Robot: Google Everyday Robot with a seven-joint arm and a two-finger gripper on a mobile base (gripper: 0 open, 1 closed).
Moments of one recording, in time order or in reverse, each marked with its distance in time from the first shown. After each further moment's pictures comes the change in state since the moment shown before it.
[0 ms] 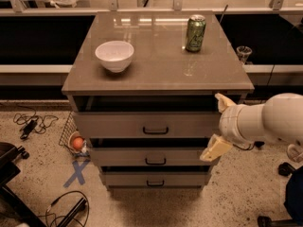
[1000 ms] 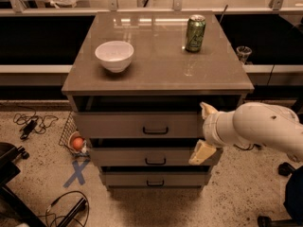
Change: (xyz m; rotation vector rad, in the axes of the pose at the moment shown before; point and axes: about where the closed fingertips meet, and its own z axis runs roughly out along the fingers) arm 0.003 0.020 0.063 -0.056 0.035 -0.042
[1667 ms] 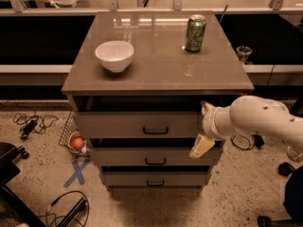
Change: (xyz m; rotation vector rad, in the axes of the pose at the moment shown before) arm 0.017 -0.022 0.033 -0.026 0.003 0.024
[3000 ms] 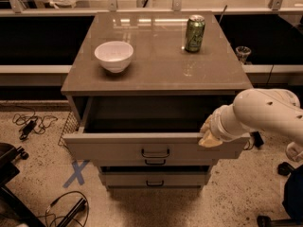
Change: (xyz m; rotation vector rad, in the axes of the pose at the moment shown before) arm 0.012 0.009 -0.033 -0.055 0.134 0.003
